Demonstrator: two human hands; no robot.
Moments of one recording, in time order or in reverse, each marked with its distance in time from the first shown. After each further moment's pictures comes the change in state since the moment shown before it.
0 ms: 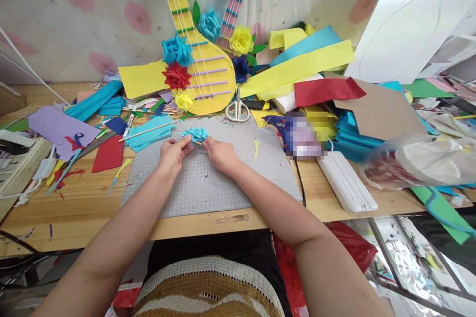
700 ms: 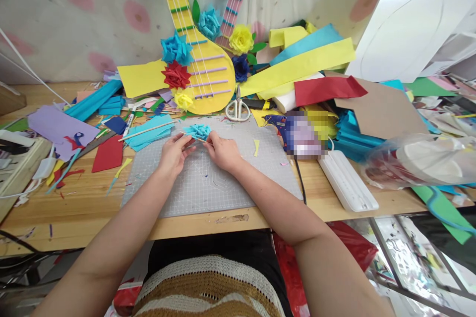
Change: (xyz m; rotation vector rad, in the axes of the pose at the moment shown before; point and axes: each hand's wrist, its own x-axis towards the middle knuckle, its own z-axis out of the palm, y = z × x) left_hand -0.003 0.000 -0.001 0.007 -0.131 -0.018; right_hand -0.001 0.009 0.001 0.117 0.147 -0.023
